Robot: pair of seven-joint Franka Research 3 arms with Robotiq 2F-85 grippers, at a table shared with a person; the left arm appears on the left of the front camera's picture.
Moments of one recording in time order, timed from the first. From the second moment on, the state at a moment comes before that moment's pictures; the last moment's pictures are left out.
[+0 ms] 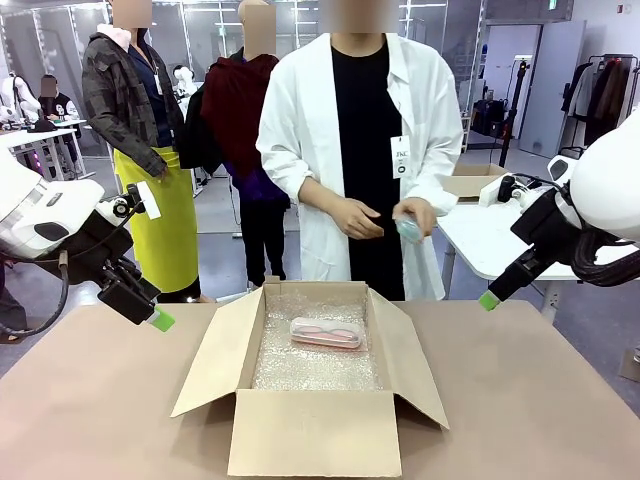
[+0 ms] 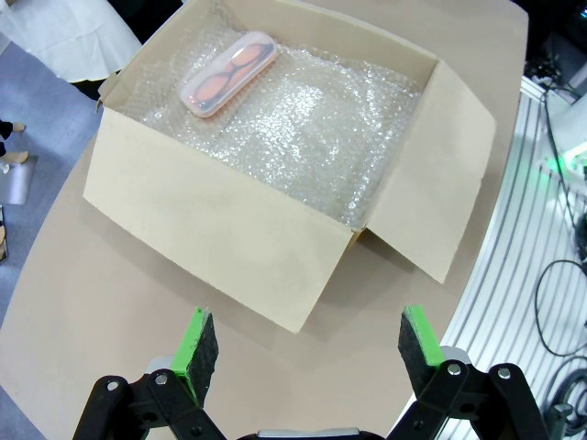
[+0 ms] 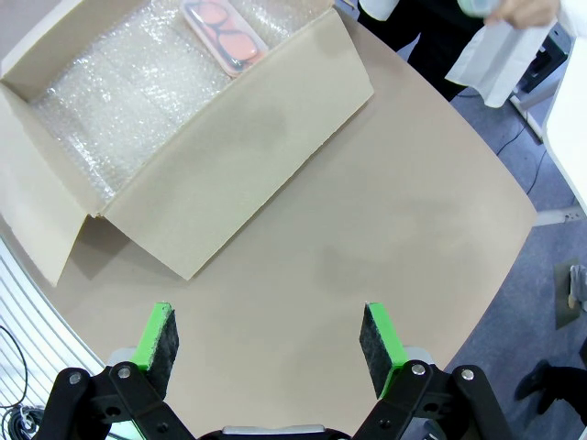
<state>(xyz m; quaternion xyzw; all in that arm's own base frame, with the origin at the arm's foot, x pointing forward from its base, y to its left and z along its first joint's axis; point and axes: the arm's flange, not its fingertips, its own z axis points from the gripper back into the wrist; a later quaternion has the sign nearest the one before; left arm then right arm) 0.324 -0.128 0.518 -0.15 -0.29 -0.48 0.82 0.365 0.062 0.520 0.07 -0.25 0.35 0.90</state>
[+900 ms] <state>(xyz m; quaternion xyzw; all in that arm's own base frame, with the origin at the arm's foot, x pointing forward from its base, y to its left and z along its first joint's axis) 0.324 -0.128 0.518 -0.15 -0.29 -0.48 0.82 0.365 0.062 0.520 0.07 -0.25 0.35 0.90</state>
